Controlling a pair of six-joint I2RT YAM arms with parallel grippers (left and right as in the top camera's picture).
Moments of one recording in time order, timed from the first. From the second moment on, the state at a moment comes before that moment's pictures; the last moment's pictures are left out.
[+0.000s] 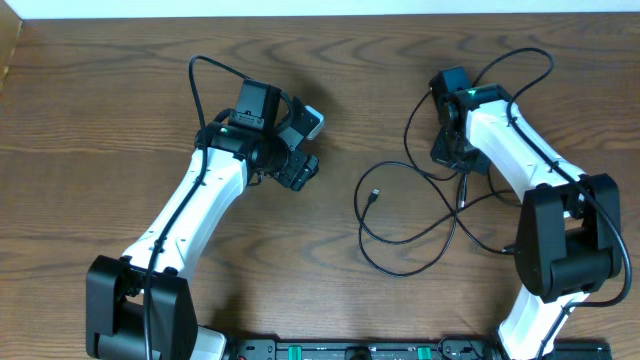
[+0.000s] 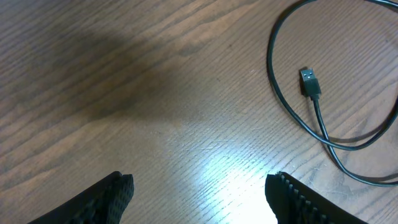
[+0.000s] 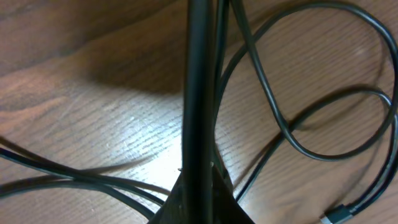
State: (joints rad) left arm -0.28 1.62 1.19 -0.73 0.30 0.36; right arm 0.24 1.95 1.43 -1.04 0.26 0.71
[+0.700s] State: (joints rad) left arm -0.28 1.62 1.19 -0.73 0.30 0.36; right arm 0.23 1.51 2.45 -1.13 0.14 0.35
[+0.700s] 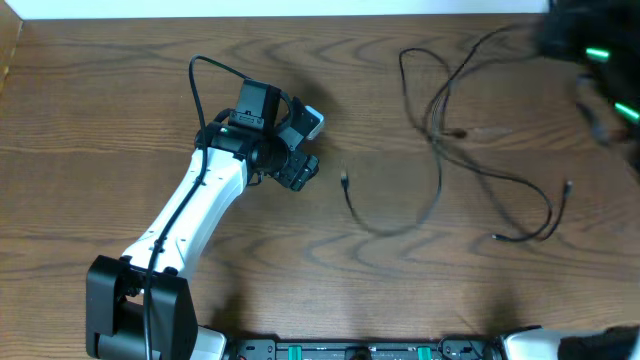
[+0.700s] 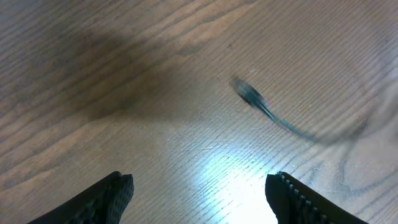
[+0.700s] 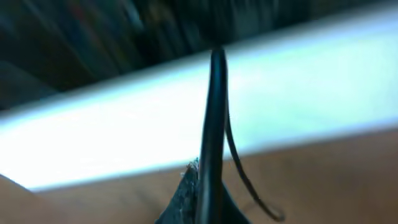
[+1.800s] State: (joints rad) left arm -0.29 1.62 1.19 -0.73 0.45 0.36; right arm 0.23 1.53 2.77 -1.18 0.40 0.09
